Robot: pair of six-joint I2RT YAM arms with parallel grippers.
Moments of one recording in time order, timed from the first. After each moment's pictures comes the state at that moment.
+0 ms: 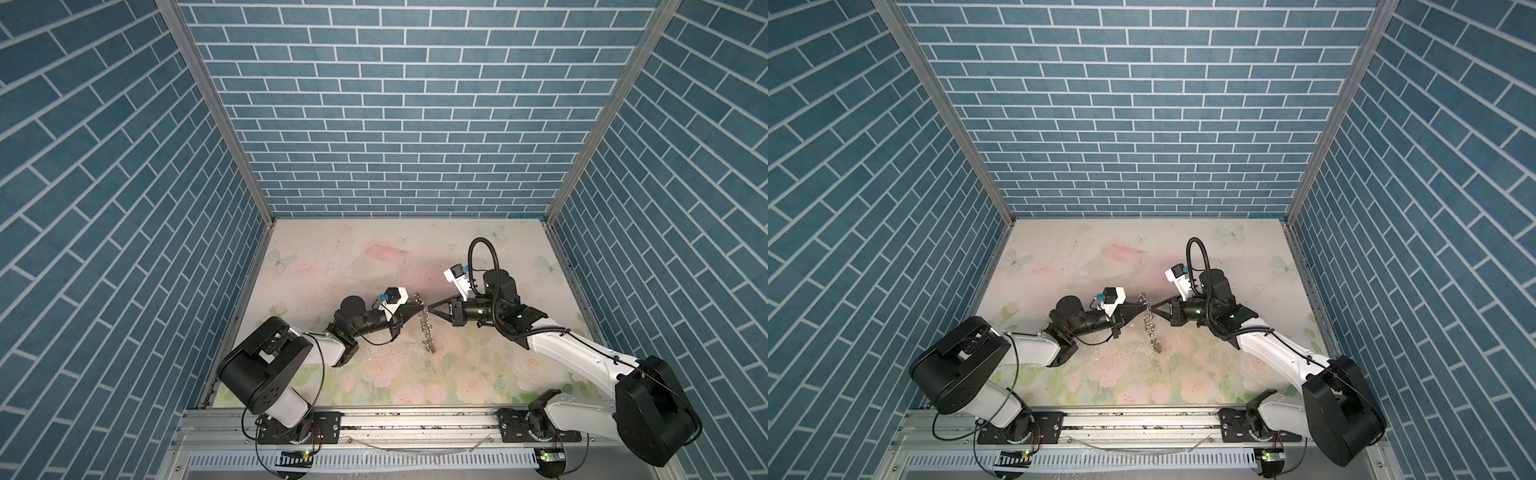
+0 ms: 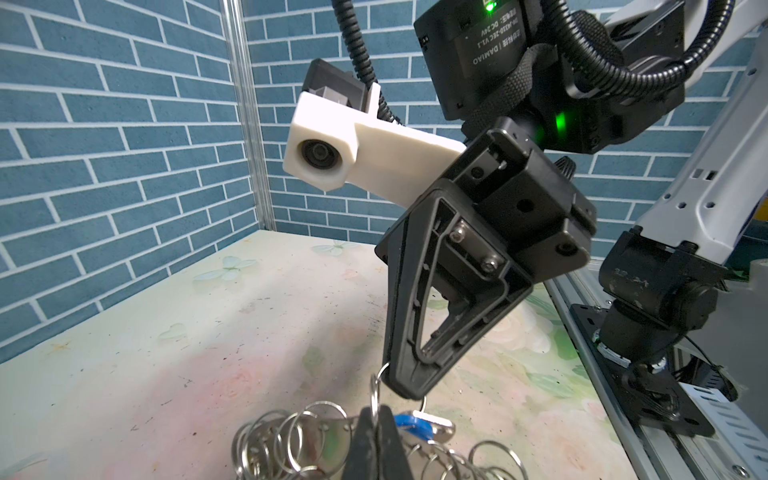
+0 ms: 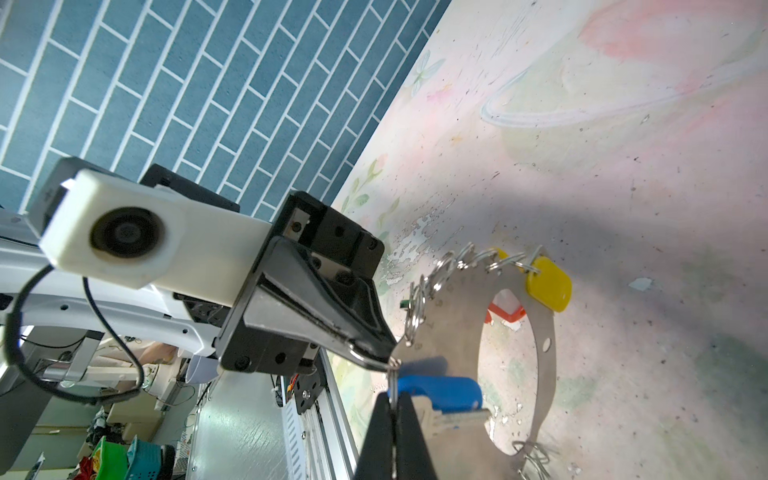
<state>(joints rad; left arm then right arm) -0.65 1.57 0.41 1.18 0.65 -0.02 0.59 1.24 0.65 0.11 -0.78 0.51</state>
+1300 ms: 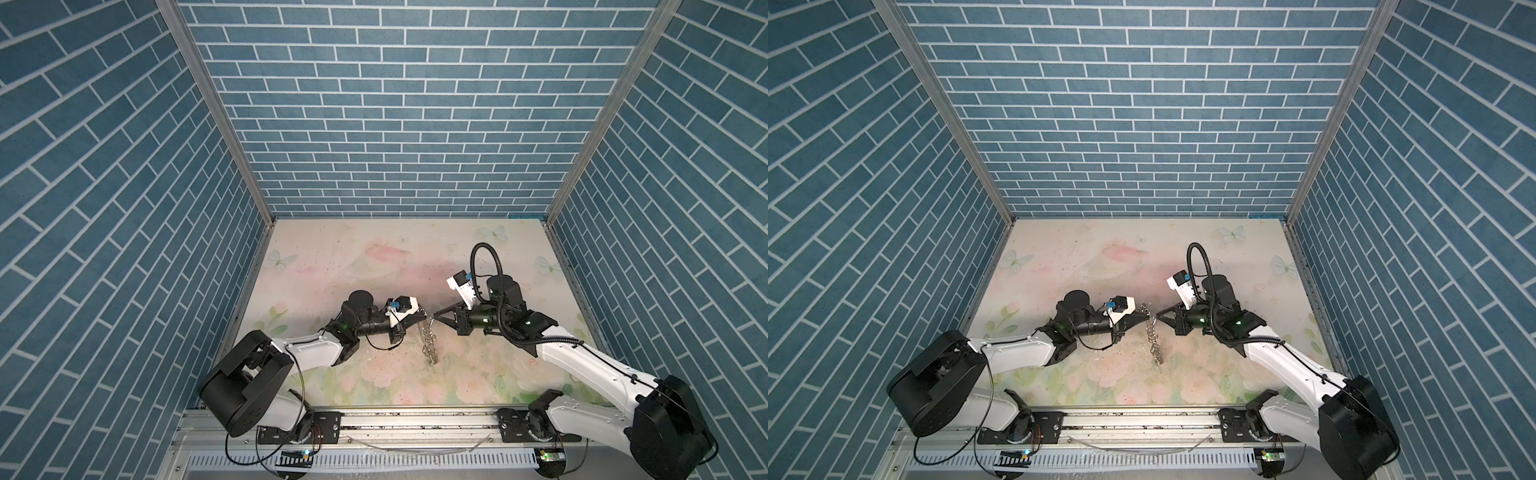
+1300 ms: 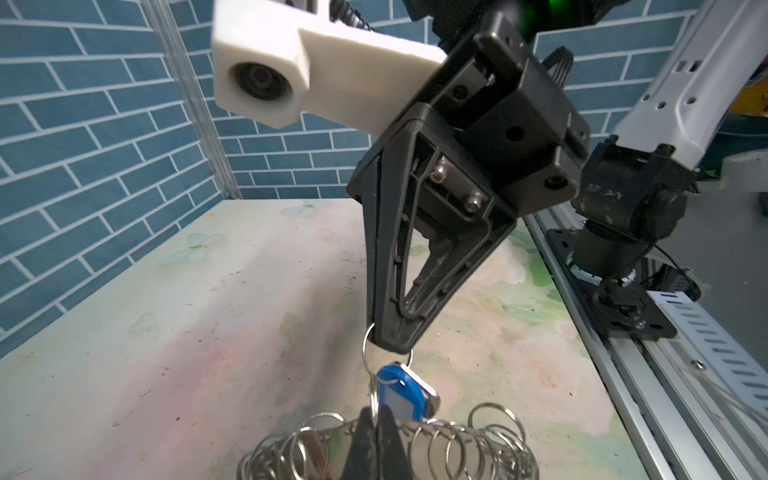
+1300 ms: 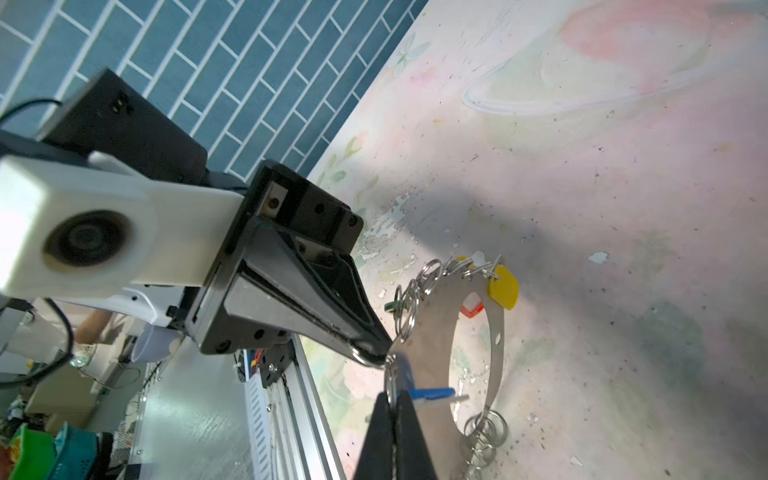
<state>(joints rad) -0.68 1.43 0.48 0.71 0.71 0.25 0.60 1.12 0.64 -0.11 -0.69 0.29</state>
